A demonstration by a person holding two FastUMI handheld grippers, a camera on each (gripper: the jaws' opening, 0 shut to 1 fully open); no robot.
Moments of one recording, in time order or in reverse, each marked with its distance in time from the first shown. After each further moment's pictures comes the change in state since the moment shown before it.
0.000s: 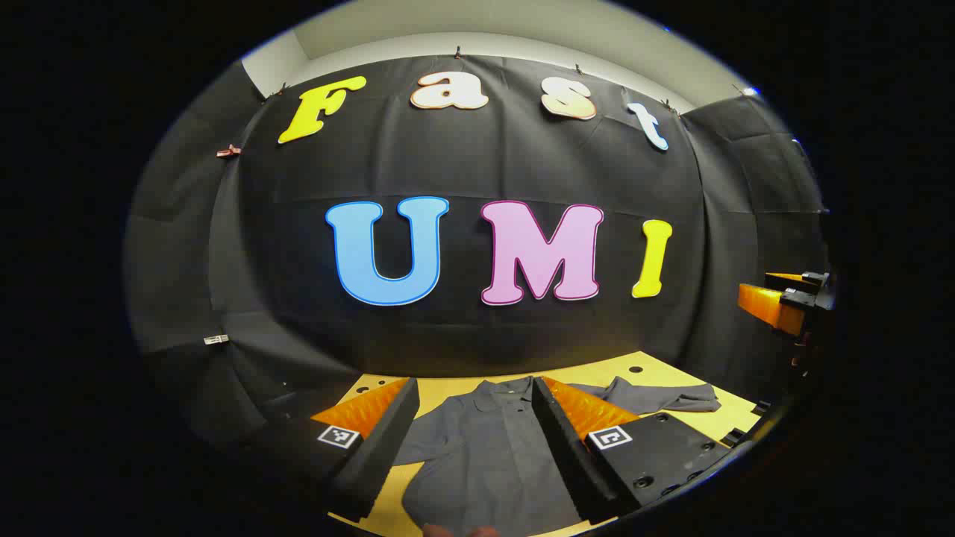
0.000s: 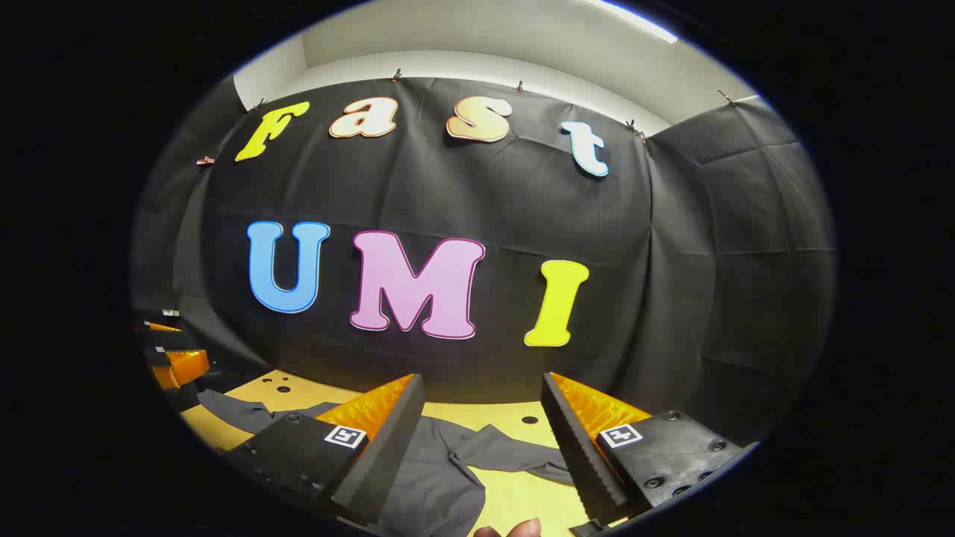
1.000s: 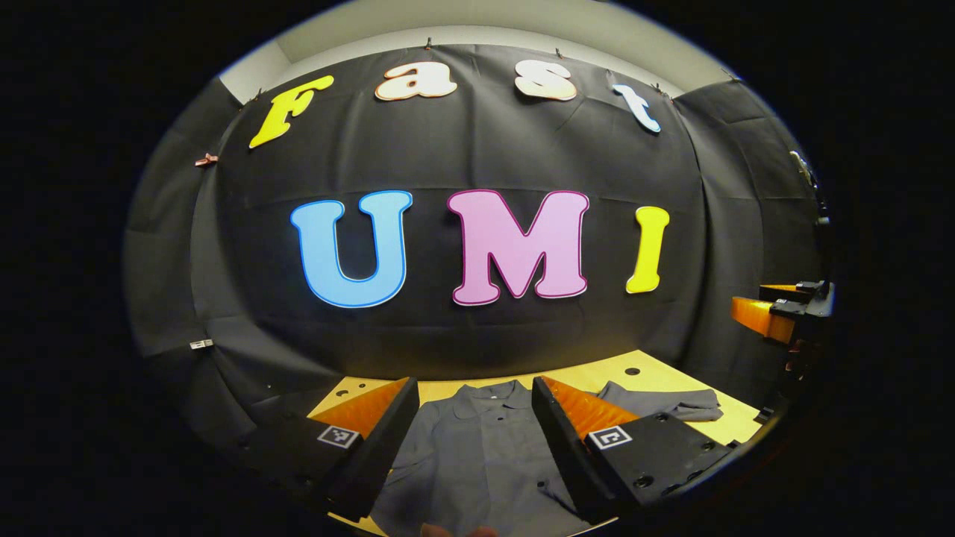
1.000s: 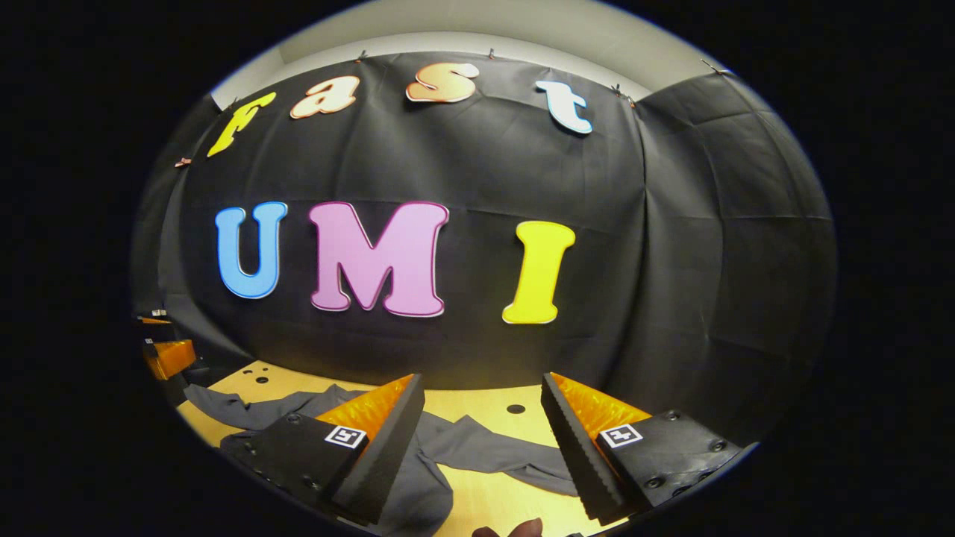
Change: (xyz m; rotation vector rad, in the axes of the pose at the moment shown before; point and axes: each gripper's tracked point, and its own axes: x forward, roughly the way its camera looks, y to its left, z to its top) left arm 0.061 -0.081 -0.002 0.026 0.027 0.017; right arm 0.084 -0.084 -0.068 0.035 0.119 -0.017
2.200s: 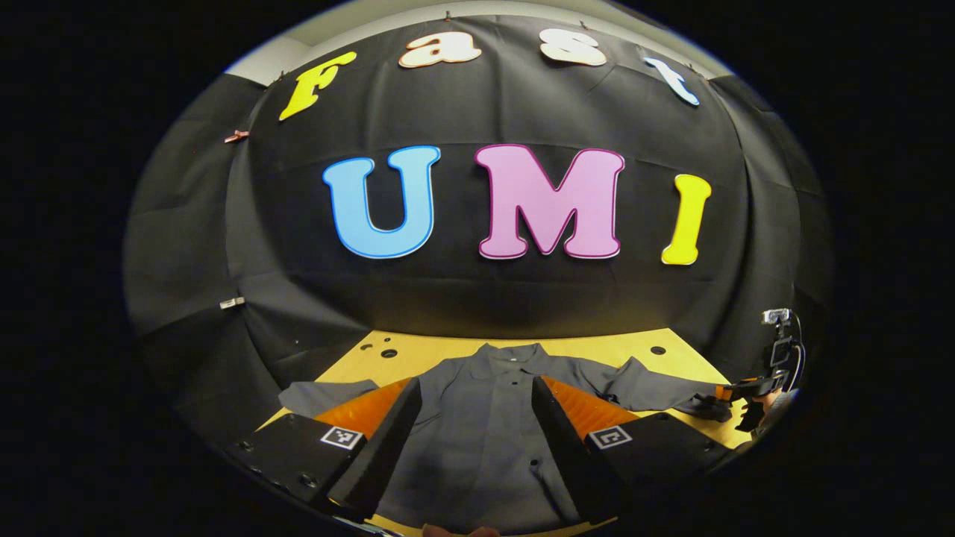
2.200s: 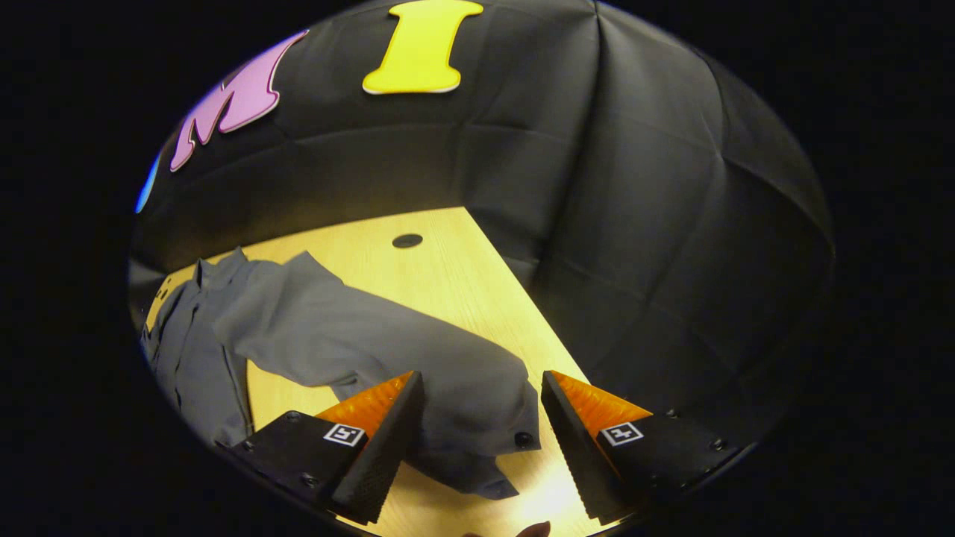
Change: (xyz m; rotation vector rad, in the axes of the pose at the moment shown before) left arm -0.012 -0.012 -0.052 -0.084 0.177 0.195; right arm 0.135 -0.182 -0.349 0.053 0.629 -0.155
